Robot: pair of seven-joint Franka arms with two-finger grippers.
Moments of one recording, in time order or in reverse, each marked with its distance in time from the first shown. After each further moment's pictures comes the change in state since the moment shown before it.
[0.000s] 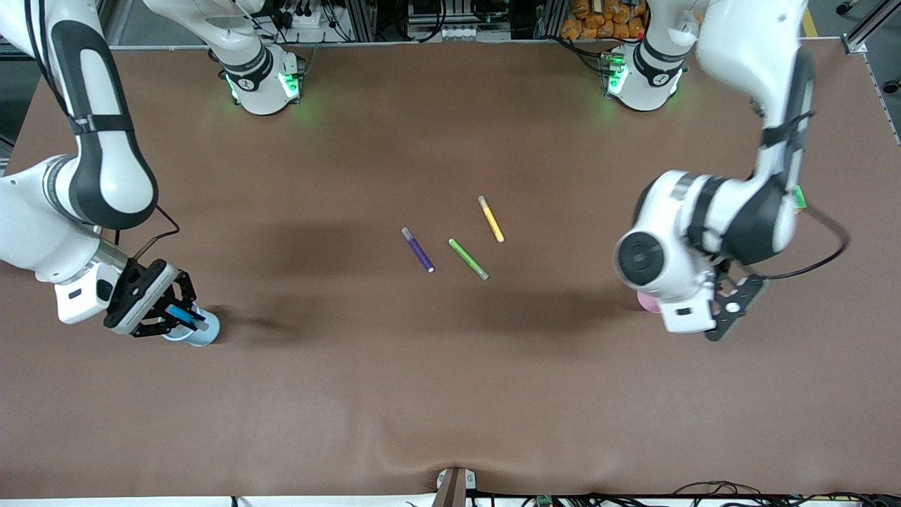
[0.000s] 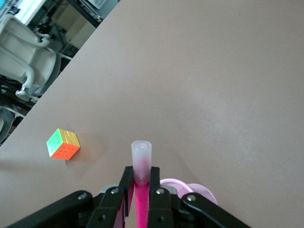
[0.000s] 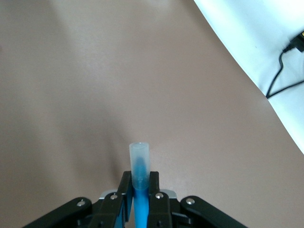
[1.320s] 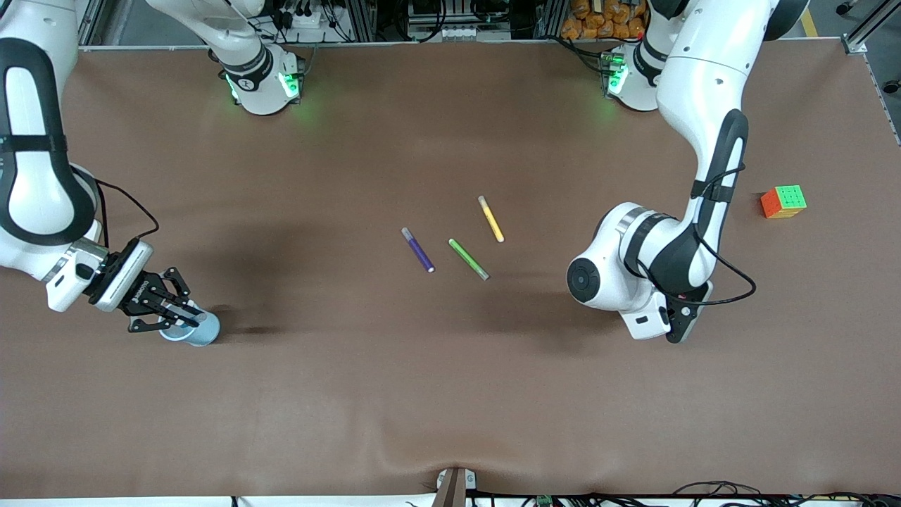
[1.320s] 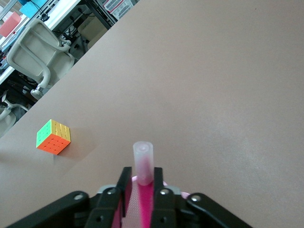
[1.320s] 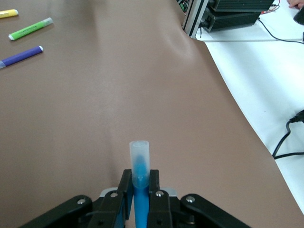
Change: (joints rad) left arm -0.033 0.121 0.000 0.000 0.083 0.002 -0.193; right arm -0.120 0.051 0.000 -0.022 0.436 -0.135 -0.672
